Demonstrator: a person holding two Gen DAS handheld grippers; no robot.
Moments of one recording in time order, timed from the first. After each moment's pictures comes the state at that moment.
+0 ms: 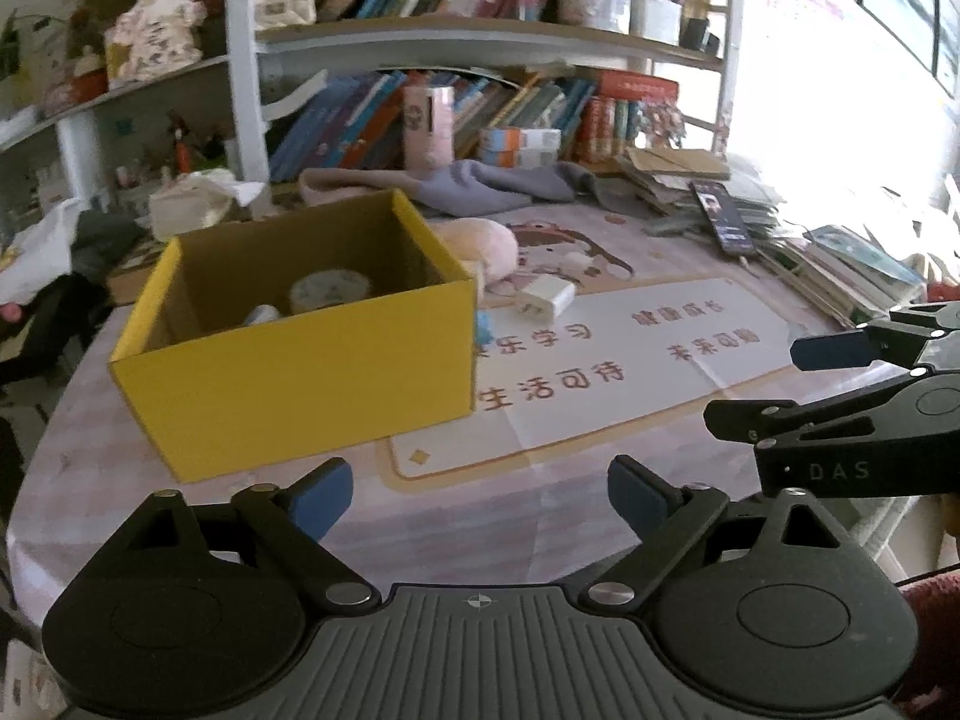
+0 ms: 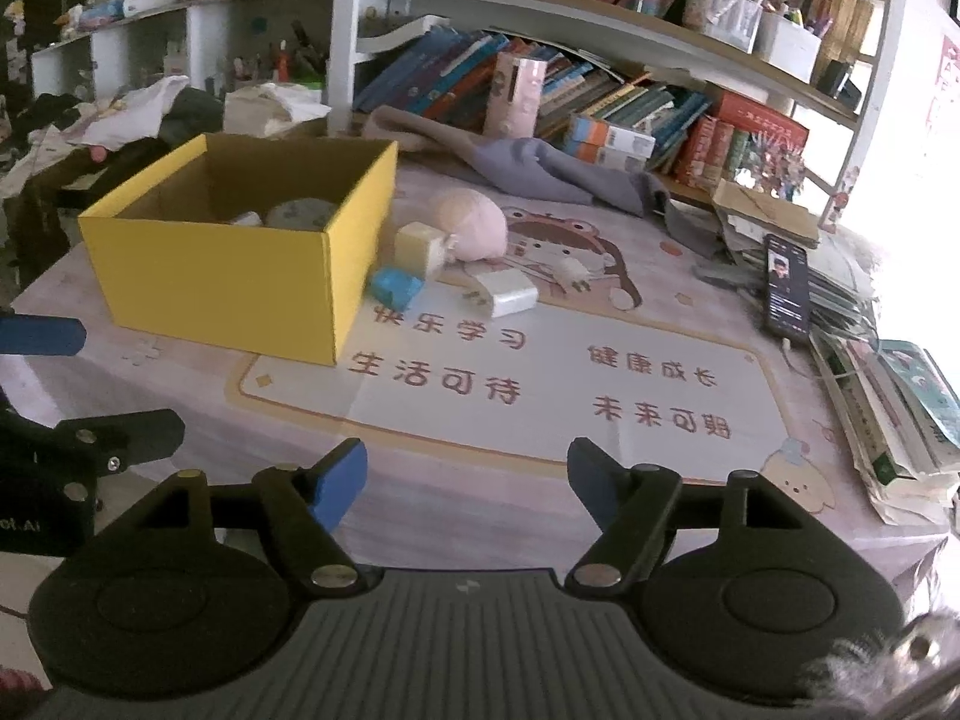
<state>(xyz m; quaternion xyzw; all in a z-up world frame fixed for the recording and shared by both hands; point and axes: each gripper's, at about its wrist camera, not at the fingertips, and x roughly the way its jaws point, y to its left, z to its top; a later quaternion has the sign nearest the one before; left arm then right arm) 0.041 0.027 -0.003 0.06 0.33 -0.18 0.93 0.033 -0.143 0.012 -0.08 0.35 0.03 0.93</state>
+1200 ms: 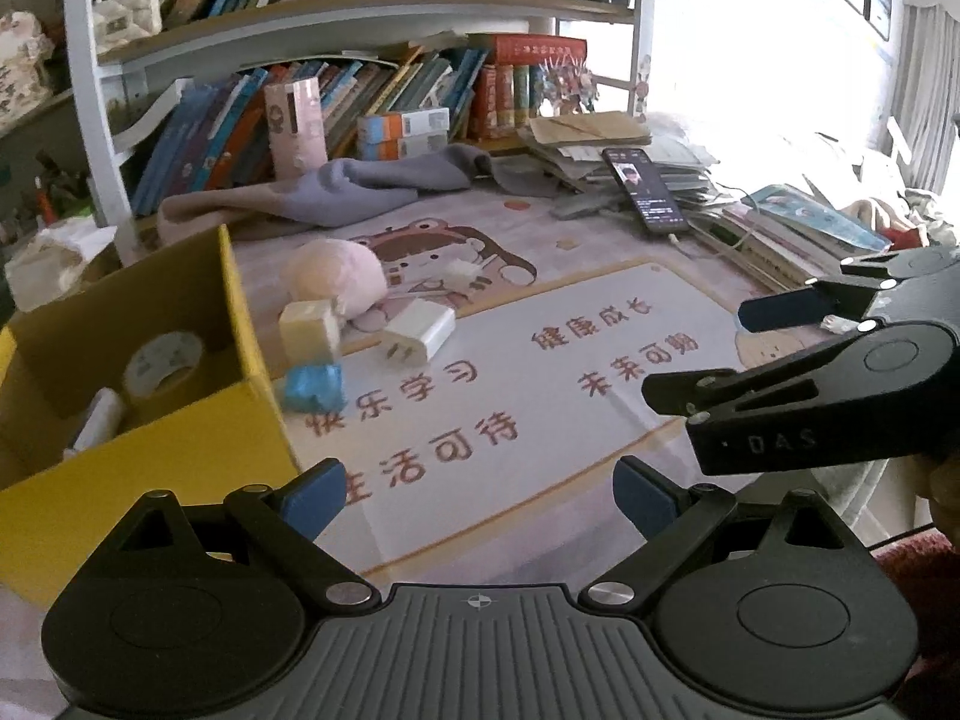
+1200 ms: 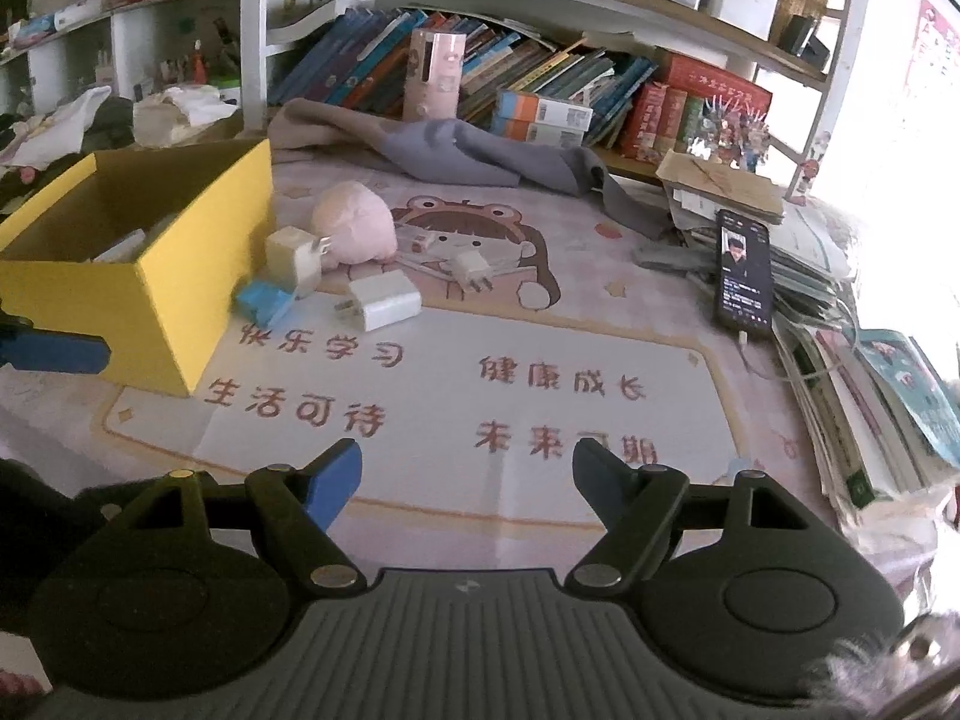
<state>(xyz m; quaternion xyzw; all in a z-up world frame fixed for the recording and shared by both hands) 0.114 -0.078 -0.014 0.10 0.34 -0.24 0.90 0.106 -0.233 0.006 -0.07 0.37 0.01 0.93</state>
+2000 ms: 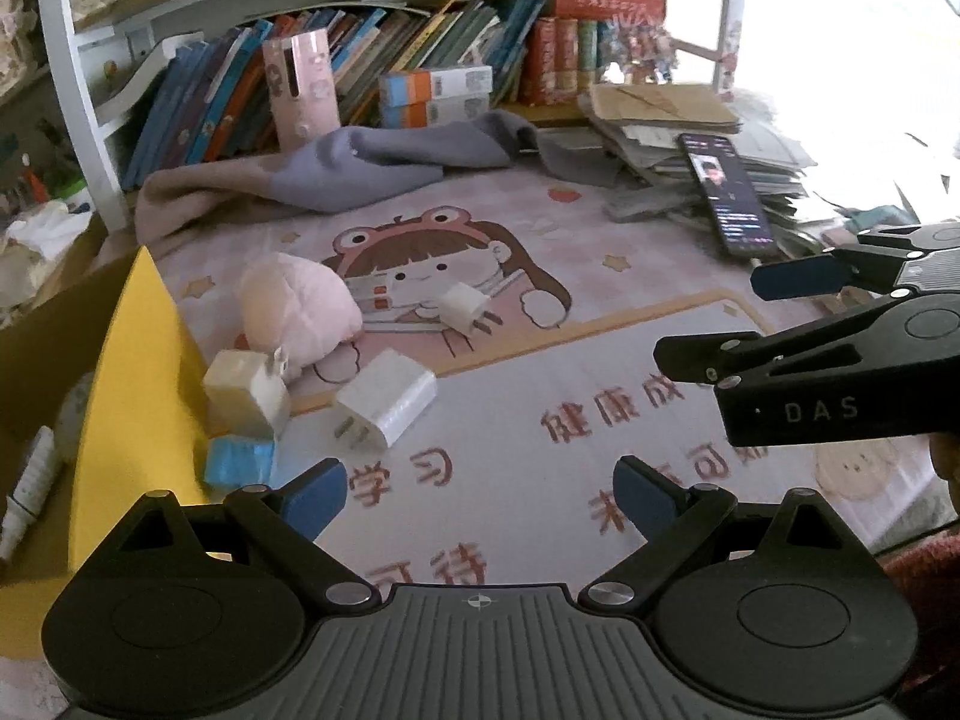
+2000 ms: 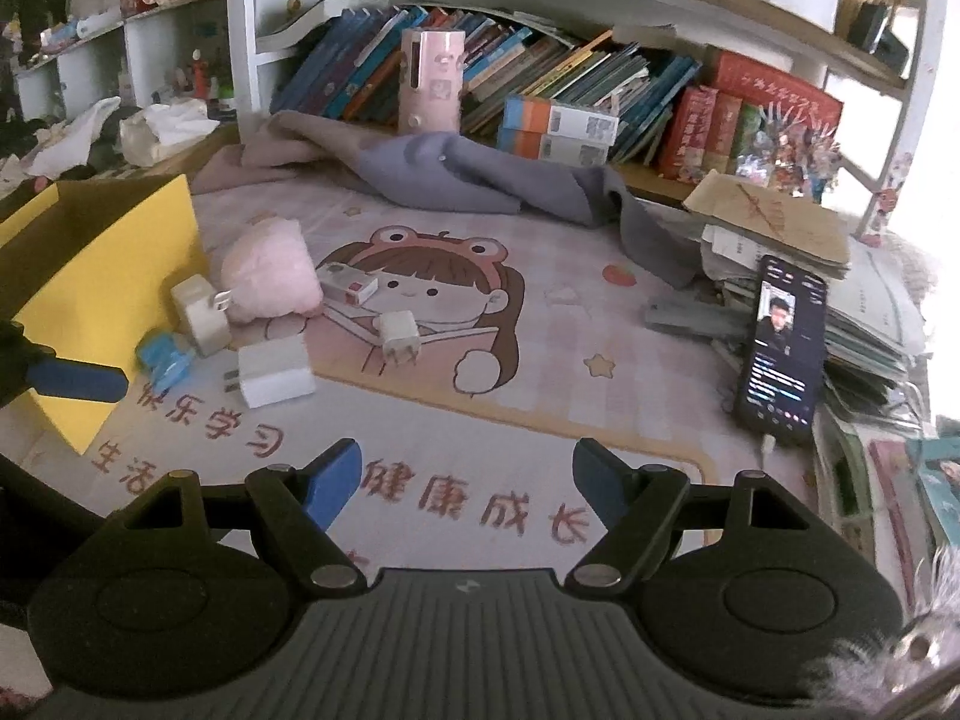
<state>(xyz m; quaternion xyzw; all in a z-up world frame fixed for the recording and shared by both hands) 0.213 -0.176 -0.028 0.09 0.40 -0.15 0.90 0.232 -0.338 -0.005 -0.06 0.37 0.10 0.92</state>
